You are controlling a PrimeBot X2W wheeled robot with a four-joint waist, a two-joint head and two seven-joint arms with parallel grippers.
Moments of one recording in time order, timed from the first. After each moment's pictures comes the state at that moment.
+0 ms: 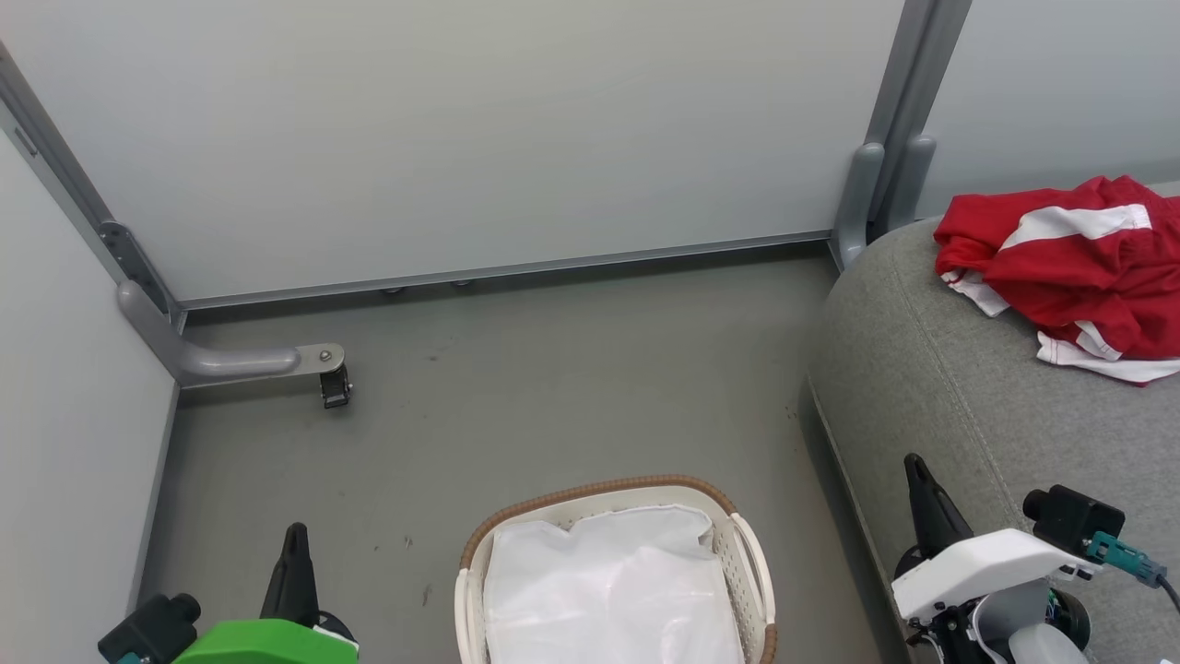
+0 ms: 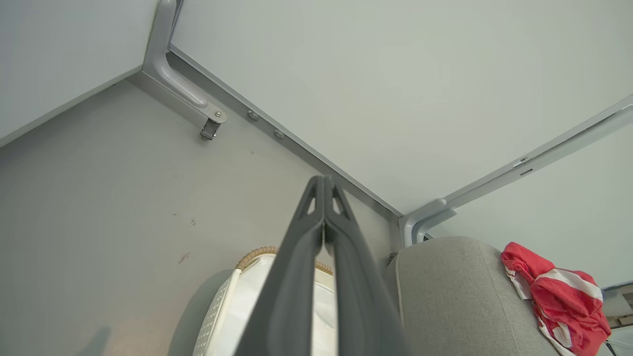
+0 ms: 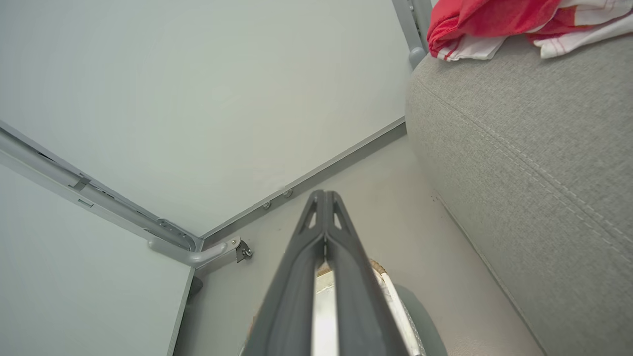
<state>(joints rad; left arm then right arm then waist) 0.02 0.05 -0.03 0.31 -0.83 -0.10 -0.13 -0.10 -0.04 0.03 0.34 0.67 0.13 -0.13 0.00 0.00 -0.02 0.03</state>
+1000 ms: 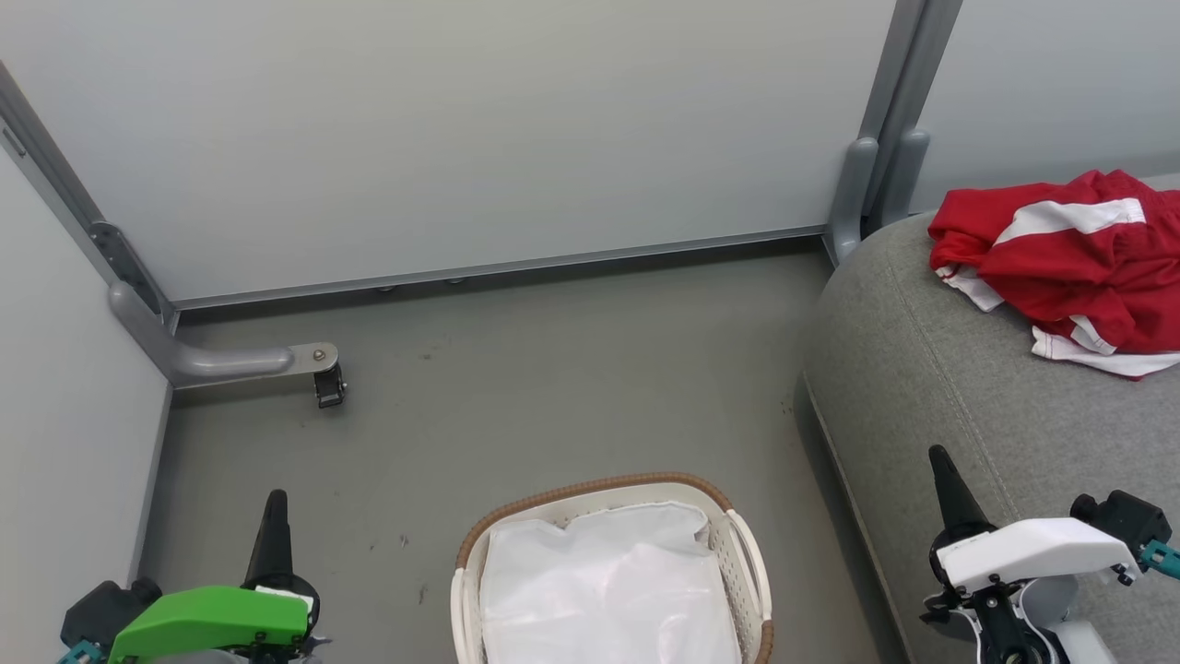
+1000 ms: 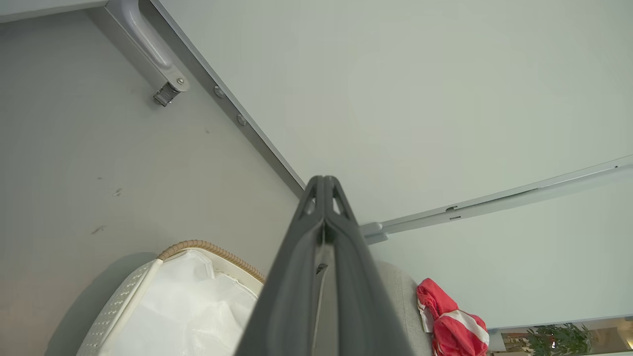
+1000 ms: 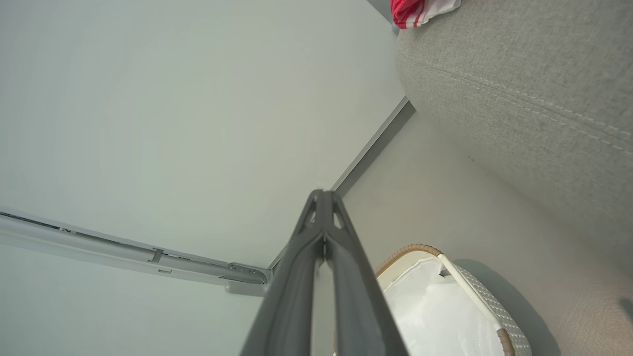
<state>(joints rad) -0.03 0.05 0.03 0.29 -1.14 -0.11 -0.03 -0.10 -0.04 -0.03 0.31 1.05 0.13 -0.03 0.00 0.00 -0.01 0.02</state>
